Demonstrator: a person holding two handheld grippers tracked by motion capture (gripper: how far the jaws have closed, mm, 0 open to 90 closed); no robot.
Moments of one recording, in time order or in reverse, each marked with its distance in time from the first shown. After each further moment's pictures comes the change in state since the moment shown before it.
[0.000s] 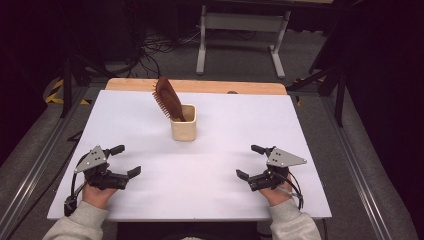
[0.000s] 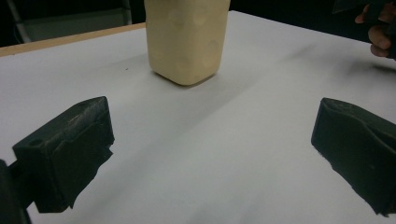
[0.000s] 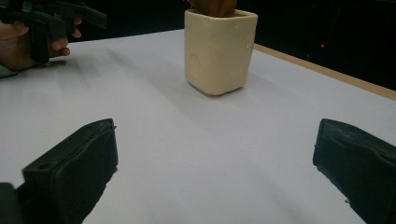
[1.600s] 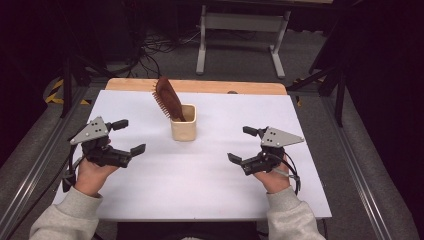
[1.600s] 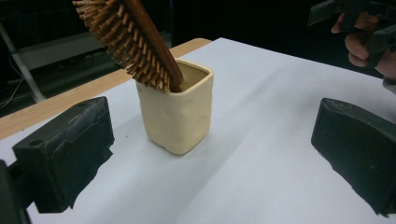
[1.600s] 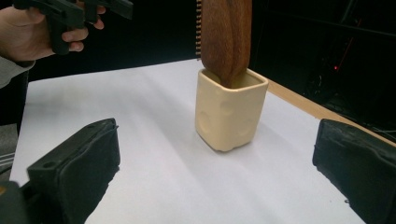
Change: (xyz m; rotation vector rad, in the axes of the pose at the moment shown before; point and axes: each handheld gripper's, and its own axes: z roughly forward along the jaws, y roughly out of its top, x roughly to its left) left arm -0.009 0.094 0.000 0.001 -0.043 0.083; right arm -0.001 0.073 0.013 -0.027 0.058 -0.045
